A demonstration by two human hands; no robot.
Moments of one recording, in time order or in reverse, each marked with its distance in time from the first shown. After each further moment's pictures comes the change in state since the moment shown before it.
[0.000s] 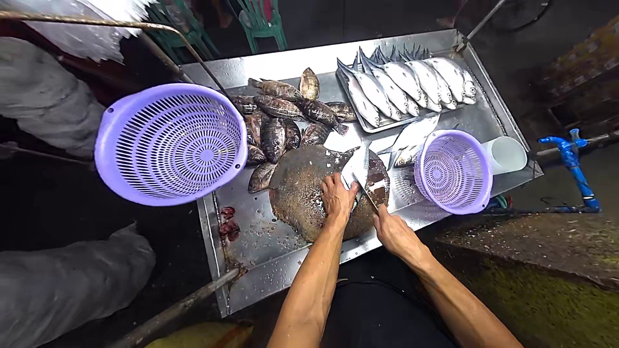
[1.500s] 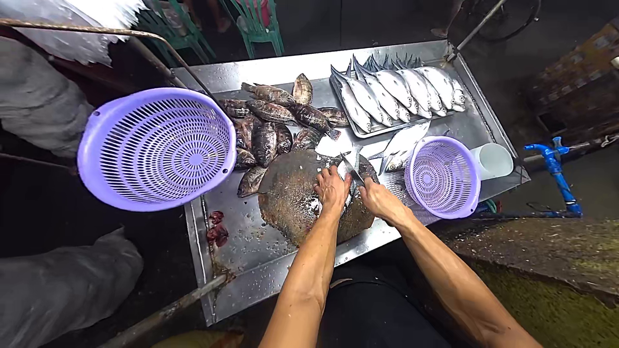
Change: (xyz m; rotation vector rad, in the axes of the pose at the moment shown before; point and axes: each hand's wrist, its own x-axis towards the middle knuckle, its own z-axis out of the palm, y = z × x) left_hand 0.026 0.030 0.005 0.138 -0.017 0.021; right_hand 0.058 -0.005 -0.059 0.021 -0.047 -0.050
